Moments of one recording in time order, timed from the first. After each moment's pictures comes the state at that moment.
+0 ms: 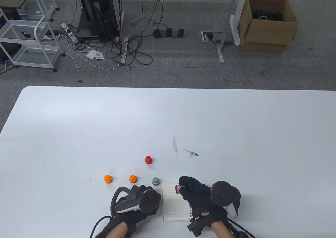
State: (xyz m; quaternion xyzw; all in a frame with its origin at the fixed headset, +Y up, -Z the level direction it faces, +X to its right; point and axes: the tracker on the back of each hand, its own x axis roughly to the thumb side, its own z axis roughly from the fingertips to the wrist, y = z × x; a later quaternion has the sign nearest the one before) left_hand -0.120 -0.782 -0.213 -0.15 -0.26 0.02 0.95; right_hand 0.122 -0.763 -0.220 0.15 0.02 0.86 0.49
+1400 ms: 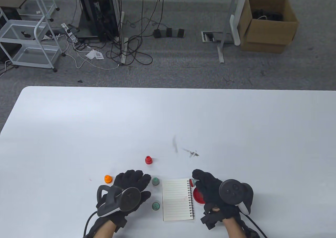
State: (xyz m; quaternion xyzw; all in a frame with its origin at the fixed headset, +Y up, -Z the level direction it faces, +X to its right) left_hand -0.174 -0.743 -0.212 0.02 -0.20 0.07 0.98; right_hand 0.159 -0.744 -0.229 0.15 -0.04 0.91 0.38
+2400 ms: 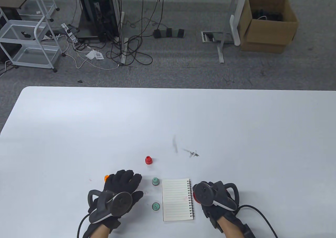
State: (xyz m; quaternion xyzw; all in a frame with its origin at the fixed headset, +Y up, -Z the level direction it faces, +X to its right) left_hand -0.189 -0.742 -0.201 0.05 -0.17 0.05 0.98; right_hand 0.124 -0.771 -0.233 0.18 0.07 0.98 0.05
